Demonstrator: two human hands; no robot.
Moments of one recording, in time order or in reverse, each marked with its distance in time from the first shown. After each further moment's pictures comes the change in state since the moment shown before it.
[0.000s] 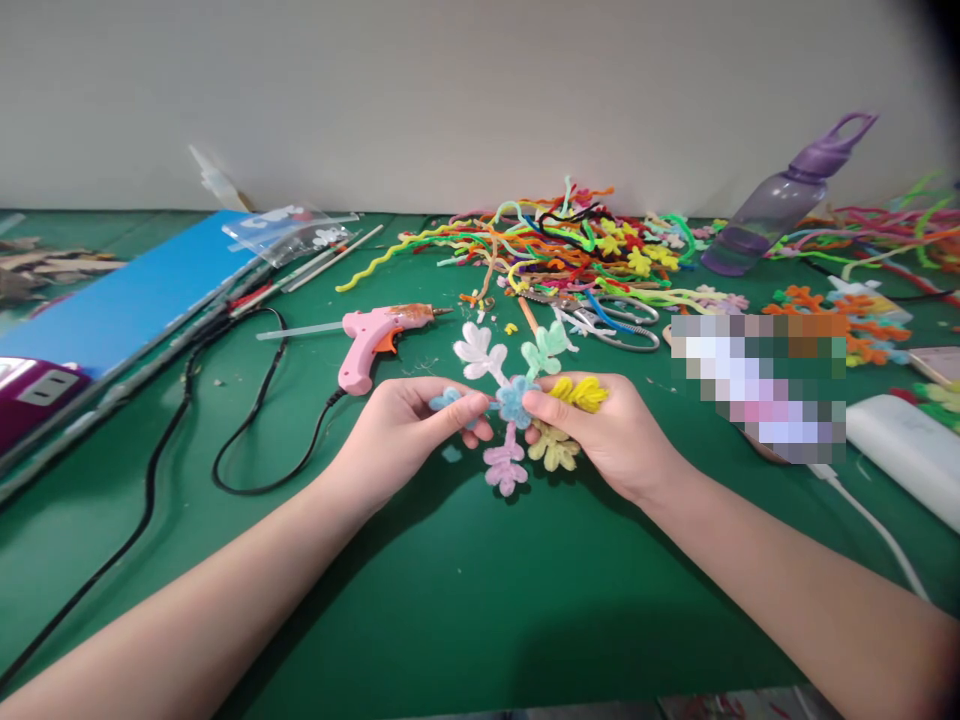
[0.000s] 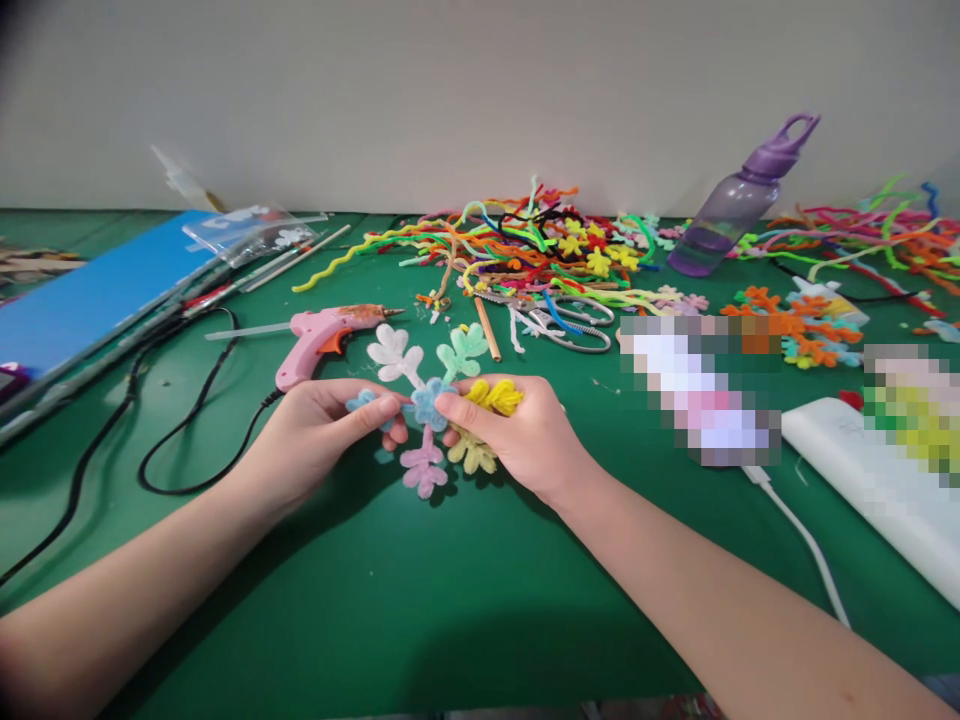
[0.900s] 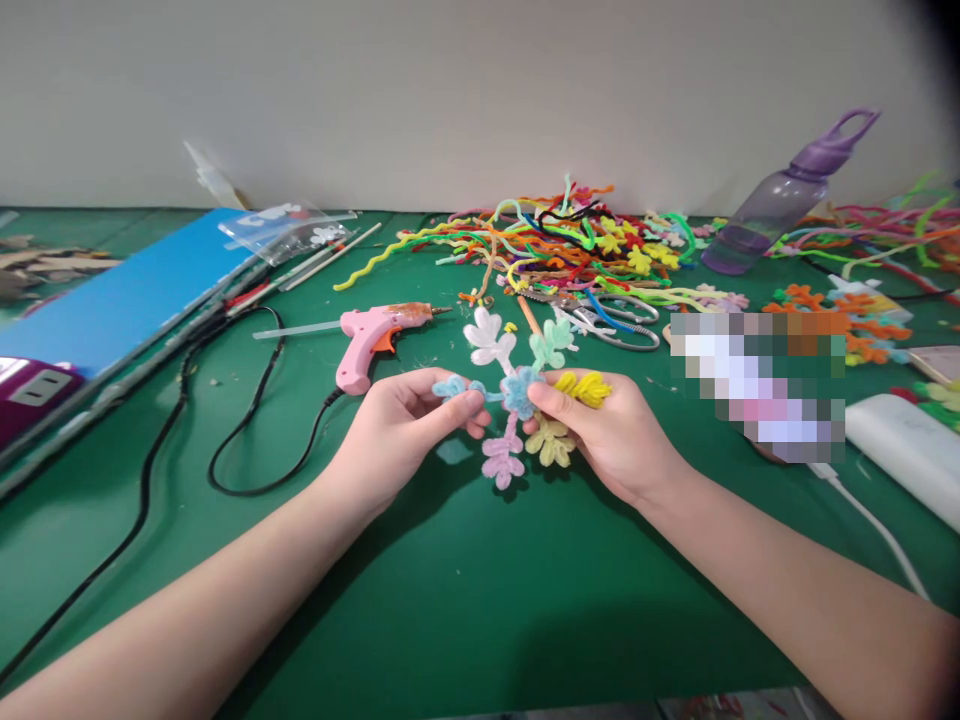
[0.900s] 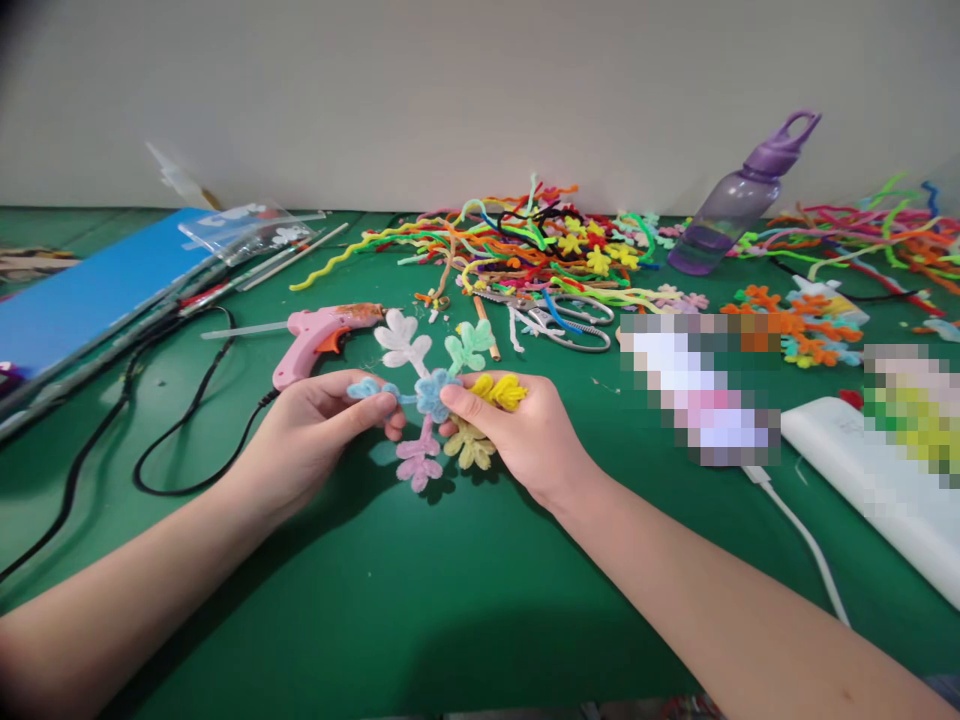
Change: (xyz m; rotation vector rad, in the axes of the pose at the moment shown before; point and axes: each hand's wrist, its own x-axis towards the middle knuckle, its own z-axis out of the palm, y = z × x) left_hand 0.001 -0.001 0.003 -0.131 0.050 -0.011; right_hand -0.001 0.001 0.002 0.098 0.013 -0.002
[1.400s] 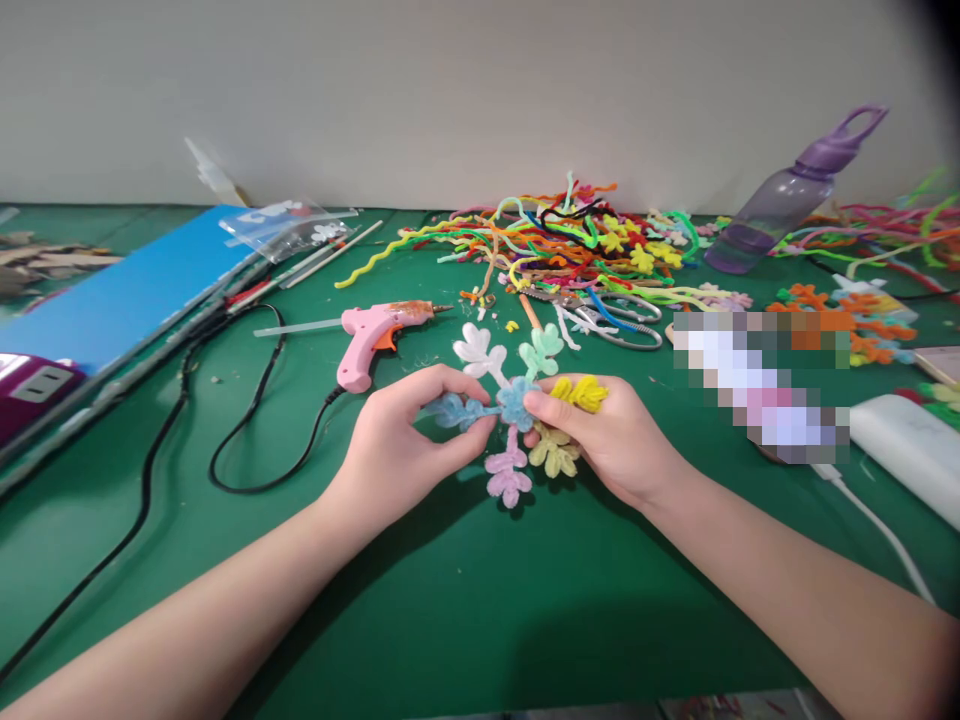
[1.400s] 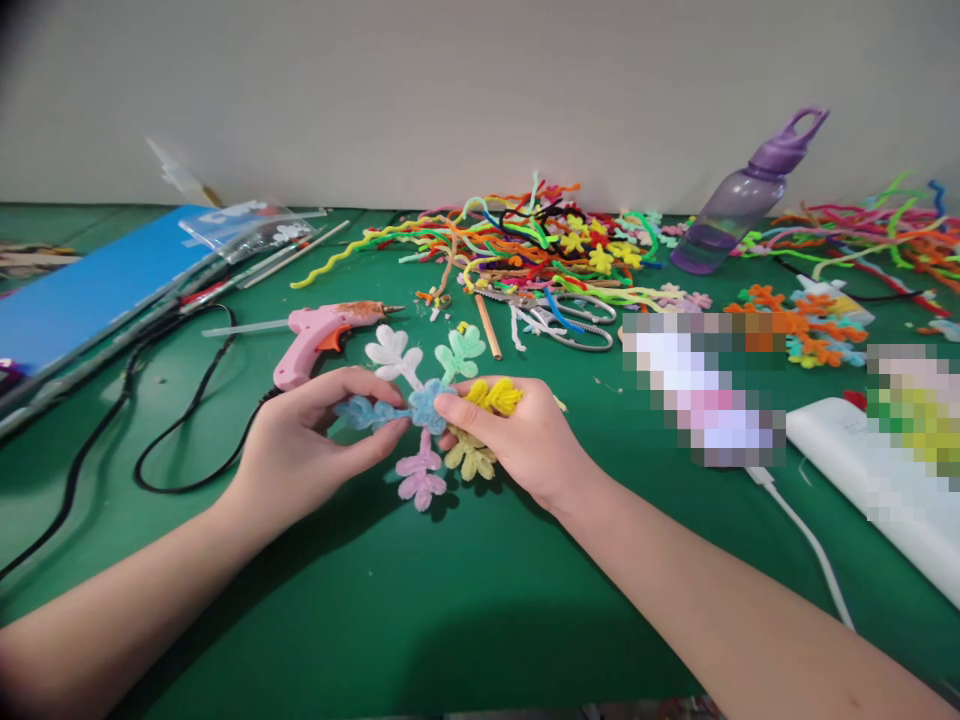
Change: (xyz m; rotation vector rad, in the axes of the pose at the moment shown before) left_hand -0.009 0.002 0.003 0.642 0.121 0.441; right_hand -0.001 0.002 0.000 0.011 -0.066 0.057
